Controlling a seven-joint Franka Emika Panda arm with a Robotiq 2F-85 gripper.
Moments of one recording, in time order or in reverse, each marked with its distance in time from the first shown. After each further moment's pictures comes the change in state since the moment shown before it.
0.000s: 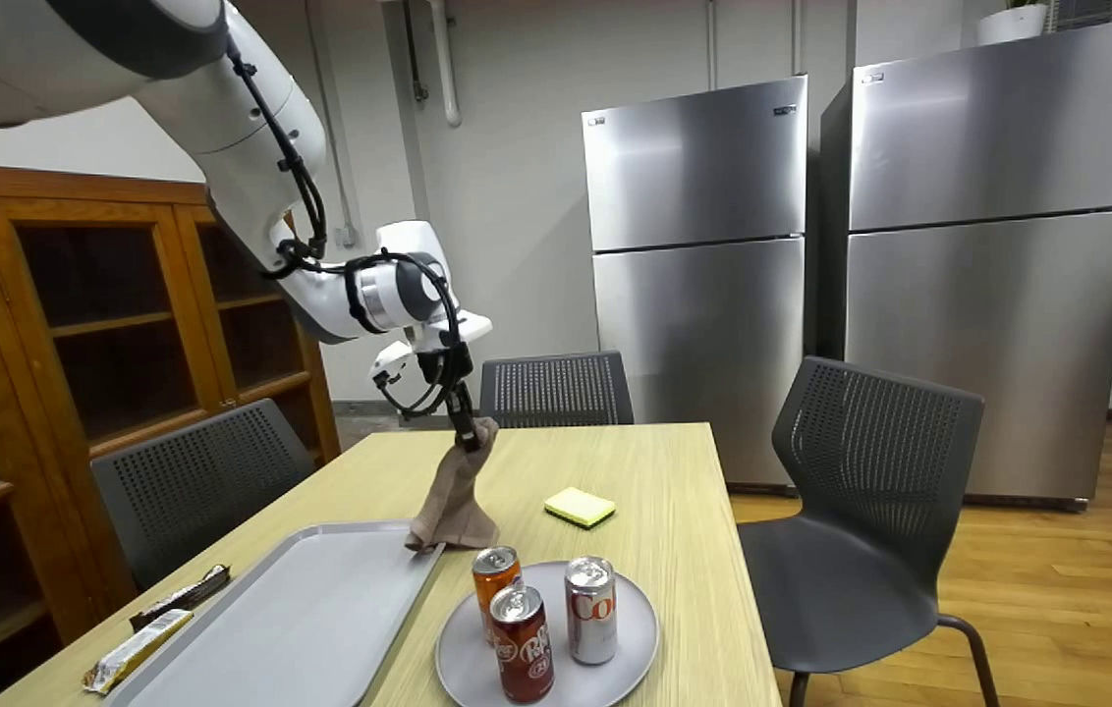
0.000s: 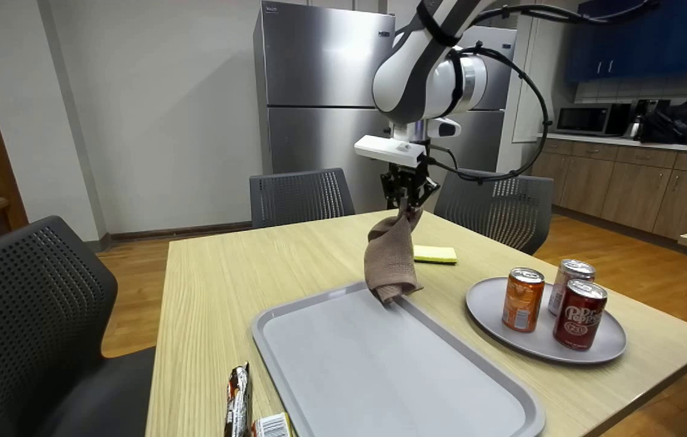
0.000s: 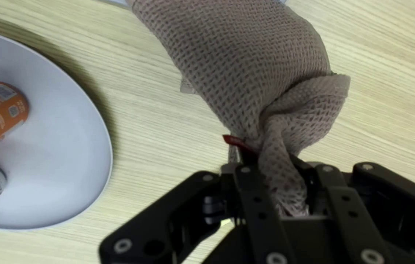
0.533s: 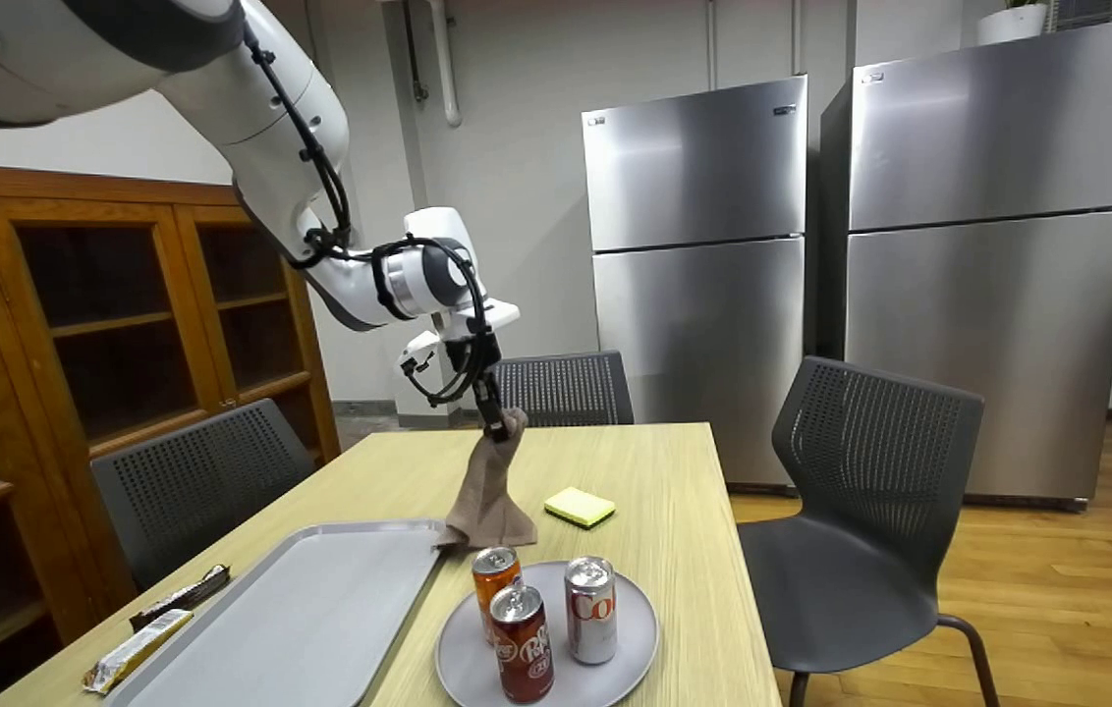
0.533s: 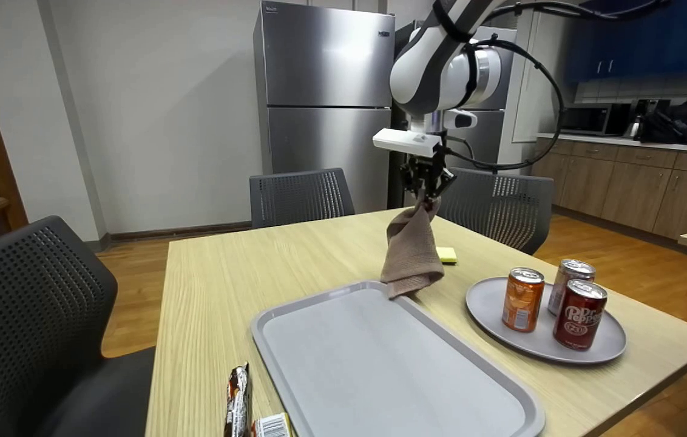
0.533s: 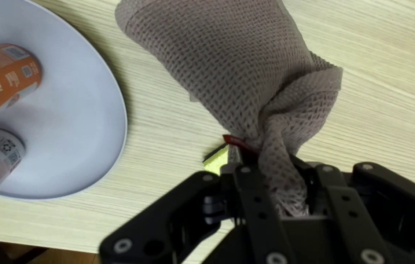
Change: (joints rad) arm -0.049 0.000 -0.018 0.041 -0.016 -0.051 0.004
